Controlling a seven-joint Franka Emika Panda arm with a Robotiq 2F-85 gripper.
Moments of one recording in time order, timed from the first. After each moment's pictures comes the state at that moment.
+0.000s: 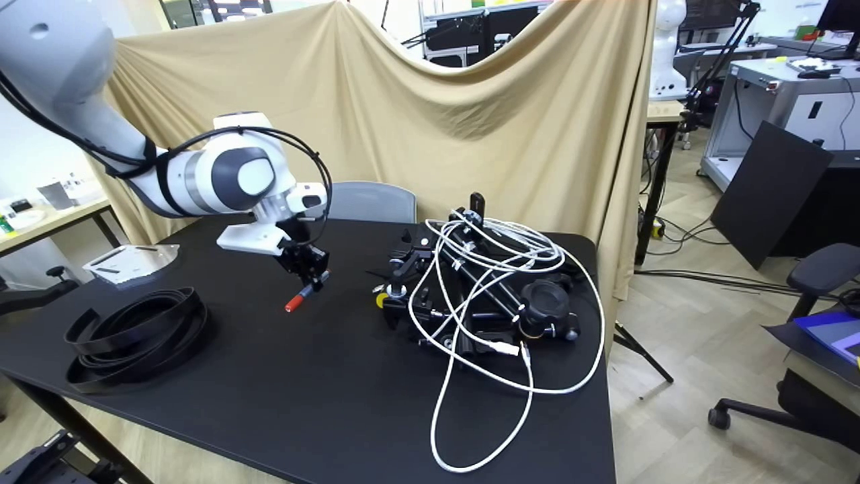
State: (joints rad) arm 0.13 0.43 -0.04 -2.17 -0.07 2.65 0.18
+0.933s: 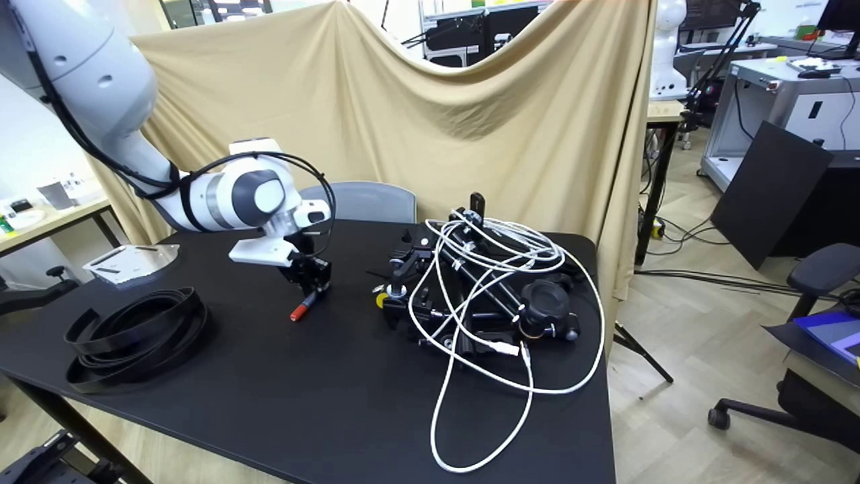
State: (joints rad) arm 0.17 0.60 -0.04 -2.03 -0.06 2.64 0.18
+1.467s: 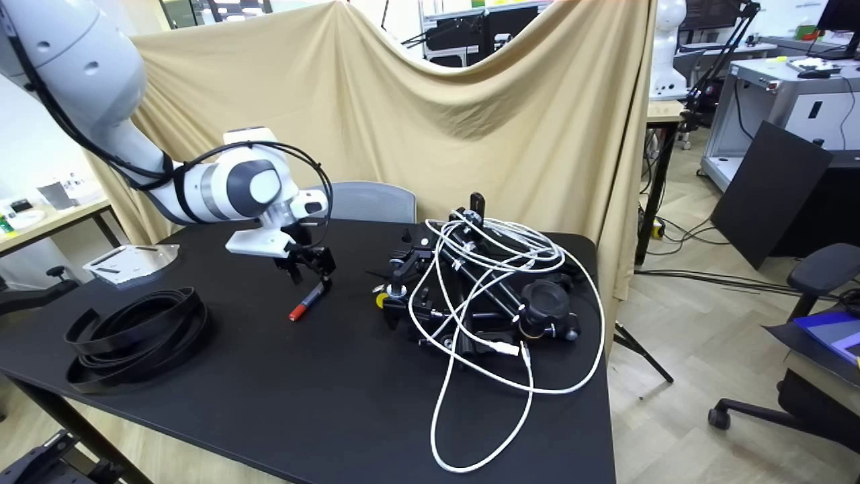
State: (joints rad) arm 0.17 0.56 -0.03 -2.04 -0.06 2.64 0.19
